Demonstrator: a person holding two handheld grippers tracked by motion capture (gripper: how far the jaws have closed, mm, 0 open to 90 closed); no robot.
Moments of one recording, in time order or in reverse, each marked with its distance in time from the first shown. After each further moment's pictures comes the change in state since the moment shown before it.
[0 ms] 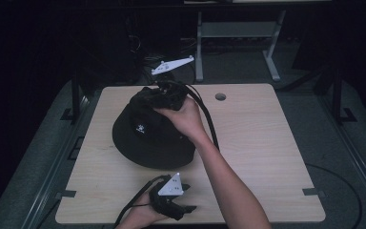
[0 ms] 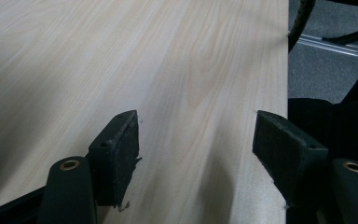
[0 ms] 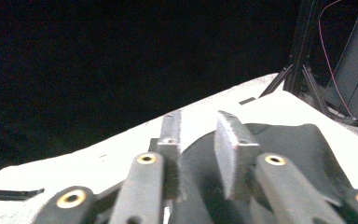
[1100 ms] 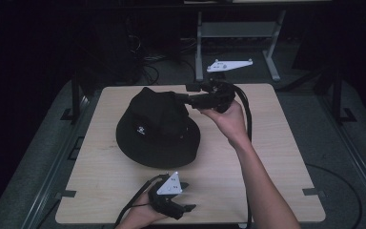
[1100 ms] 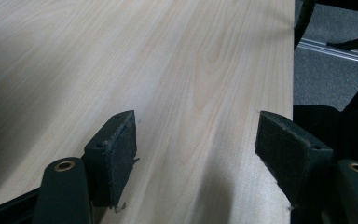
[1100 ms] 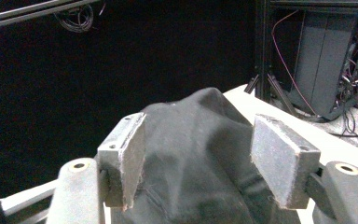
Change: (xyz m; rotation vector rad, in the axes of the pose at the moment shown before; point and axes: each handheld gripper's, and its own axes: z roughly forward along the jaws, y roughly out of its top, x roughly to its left) left arm 0.003 -0.001 -0.003 -0.011 0.026 -0.024; right arm -0.033 -0.038 -0.097 -0.114 -0.080 0.094
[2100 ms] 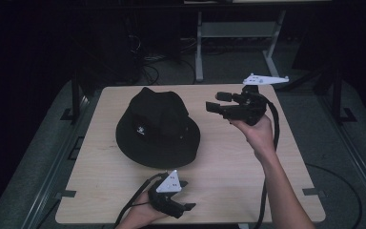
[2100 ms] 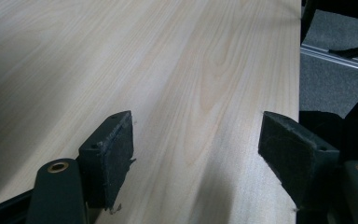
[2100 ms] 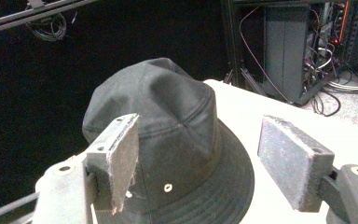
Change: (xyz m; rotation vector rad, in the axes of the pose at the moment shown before) left arm 0.002 -0.001 0.001 -0.021 0.007 -0.029; right arm -0.027 -0.046 -0.061 -0.038 -0.092 0.082
